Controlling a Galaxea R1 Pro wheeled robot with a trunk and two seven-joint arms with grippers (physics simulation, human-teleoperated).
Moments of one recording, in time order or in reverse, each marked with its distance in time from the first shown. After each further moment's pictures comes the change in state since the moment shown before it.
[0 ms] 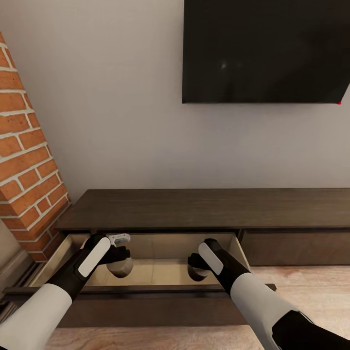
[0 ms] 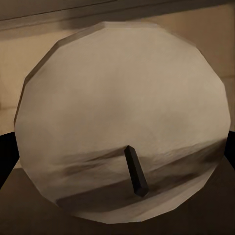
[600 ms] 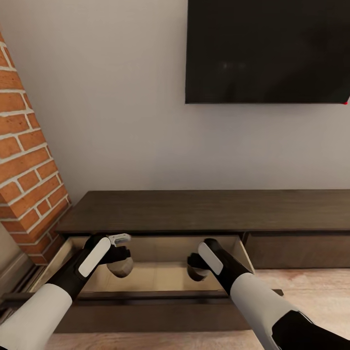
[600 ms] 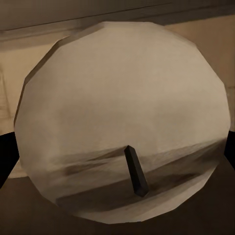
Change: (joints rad) left arm 0.000 -0.001 0.000 0.001 0.002 -0.005 -0.002; right arm 0.000 0.001 0.000 -0.001 0.000 0.000 0.000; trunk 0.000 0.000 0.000
